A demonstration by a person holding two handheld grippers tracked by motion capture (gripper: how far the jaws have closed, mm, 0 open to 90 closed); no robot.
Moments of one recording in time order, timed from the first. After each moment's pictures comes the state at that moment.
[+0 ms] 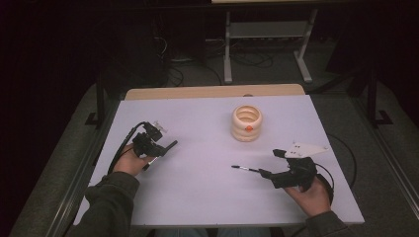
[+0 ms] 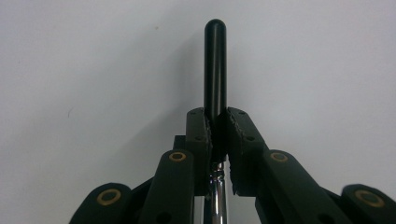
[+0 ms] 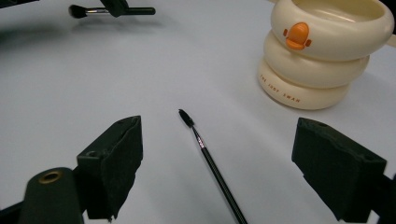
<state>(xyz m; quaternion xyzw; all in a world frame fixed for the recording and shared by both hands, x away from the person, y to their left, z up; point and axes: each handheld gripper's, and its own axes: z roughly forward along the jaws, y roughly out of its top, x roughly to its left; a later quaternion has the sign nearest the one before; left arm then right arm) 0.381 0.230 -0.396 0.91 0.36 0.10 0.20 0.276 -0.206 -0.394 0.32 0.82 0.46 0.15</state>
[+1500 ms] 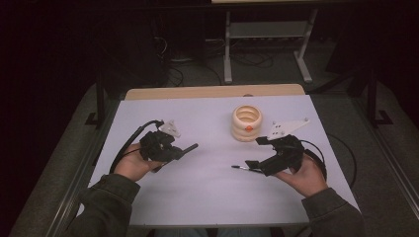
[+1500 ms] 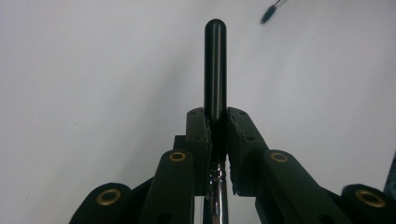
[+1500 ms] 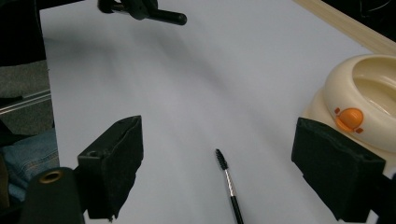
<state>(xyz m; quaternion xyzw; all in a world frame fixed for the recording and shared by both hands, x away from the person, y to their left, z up) 0.332 0.182 -0.332 0.94 0.22 0.08 0.26 0.302 -0.167 -0.335 0.24 0.87 0.43 0.09</state>
